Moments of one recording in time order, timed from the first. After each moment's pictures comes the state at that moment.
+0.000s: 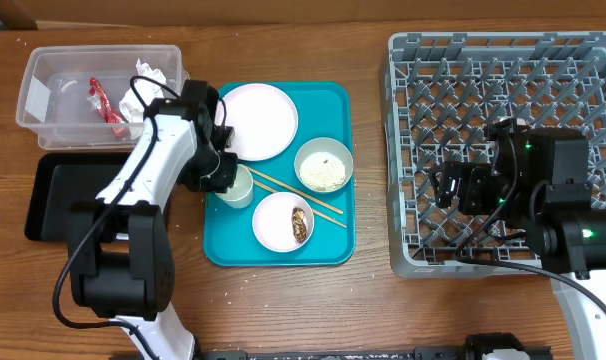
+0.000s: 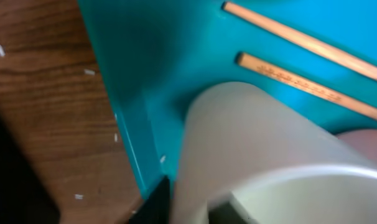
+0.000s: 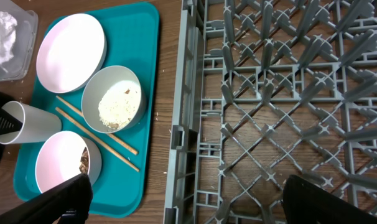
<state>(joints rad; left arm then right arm) -0.10 1.90 1.38 -1.09 0.06 0.00 0.05 1.06 1.13 -0.99 -0.24 0.15</state>
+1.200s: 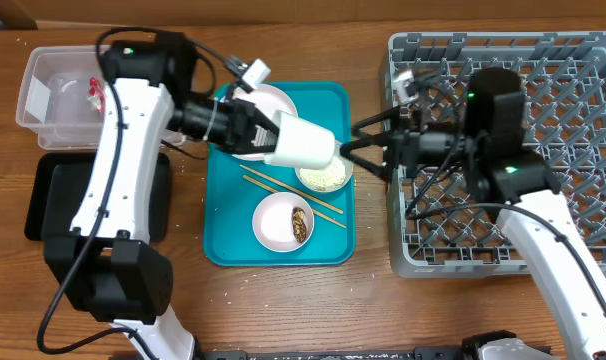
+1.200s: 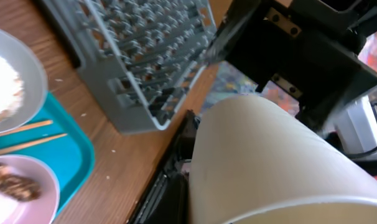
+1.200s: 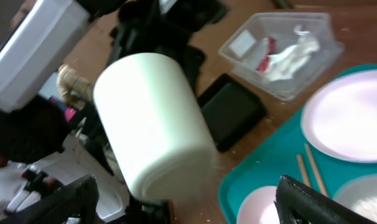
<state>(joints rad) -0.10 1.88 1.89 -1.69 1.16 0.44 0.22 1.36 1.12 -0.21 -1.19 0.28</state>
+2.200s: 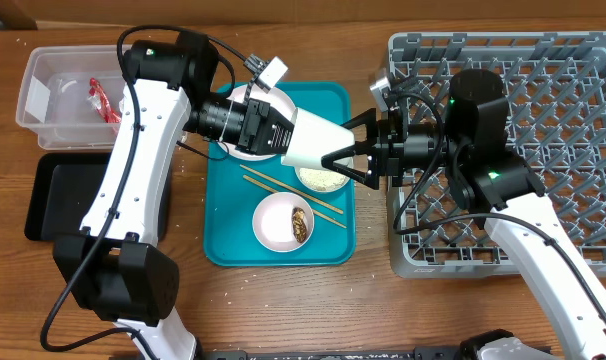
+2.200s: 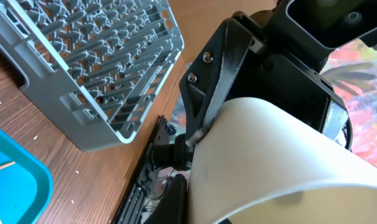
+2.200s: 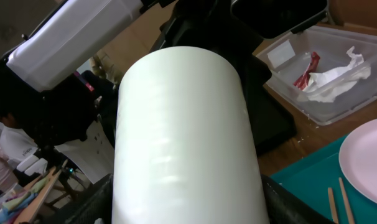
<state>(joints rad) -0.16 1.88 1.88 -1.68 1.29 0.46 0.30 1.36 1.12 -0.08 -1.22 0.28</state>
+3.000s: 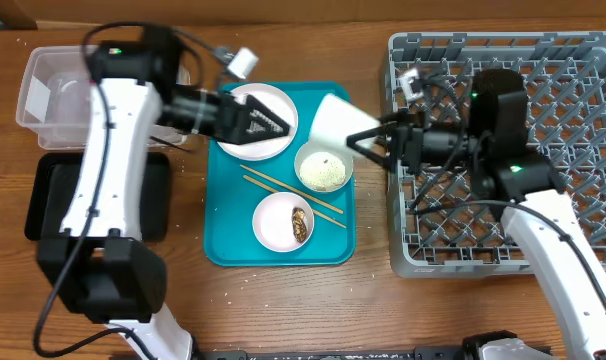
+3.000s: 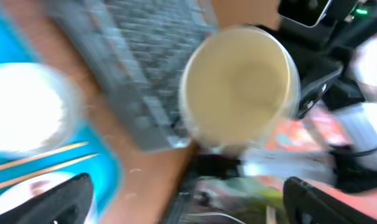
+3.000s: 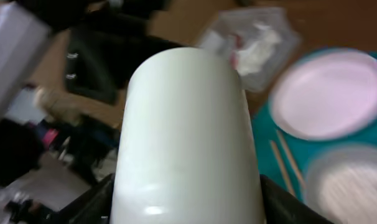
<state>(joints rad) 0.00 1.88 1.88 -1.58 1.12 0.44 0.16 1.36 1.12 -0.36 -1.04 0.31</state>
